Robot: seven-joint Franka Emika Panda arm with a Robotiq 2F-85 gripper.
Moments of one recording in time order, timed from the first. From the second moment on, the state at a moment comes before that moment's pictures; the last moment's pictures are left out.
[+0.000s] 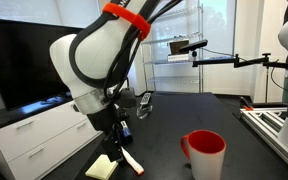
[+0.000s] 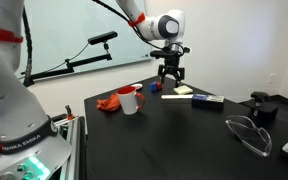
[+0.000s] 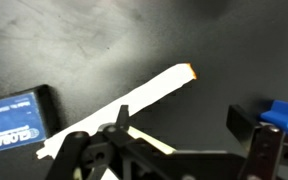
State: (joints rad) arm 0.10 0.55 0.08 -1.86 -0.06 2.16 -0.12
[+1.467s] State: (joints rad) arm 0.13 0.55 0.20 -1.86 -0.09 2.32 -0.17
